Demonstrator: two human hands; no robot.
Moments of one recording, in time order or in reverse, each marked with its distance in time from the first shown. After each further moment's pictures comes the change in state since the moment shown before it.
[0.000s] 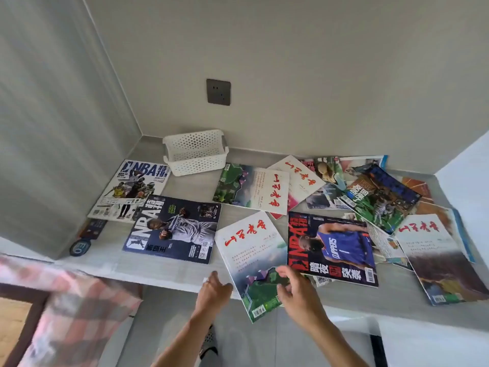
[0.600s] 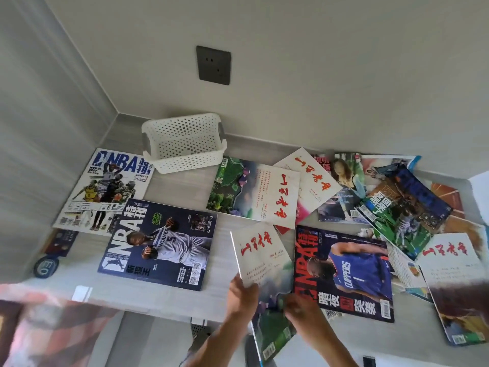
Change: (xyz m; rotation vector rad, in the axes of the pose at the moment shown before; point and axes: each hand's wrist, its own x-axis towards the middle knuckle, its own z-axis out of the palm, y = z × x) left_hand 0.044 0.100 0.032 -0.482 -0.051 -0.022; right_hand 0.096 0.049 0.007 0.142 -0.333 0.394
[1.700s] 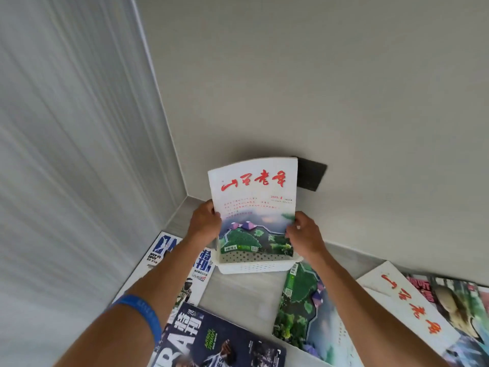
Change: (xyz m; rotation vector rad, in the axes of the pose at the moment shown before) left_hand 0.232 0.309 -0.272 0.364 0.434 0.529; right_hand 0.280 -0.398 -0.065 0.145 0.340 -0.451
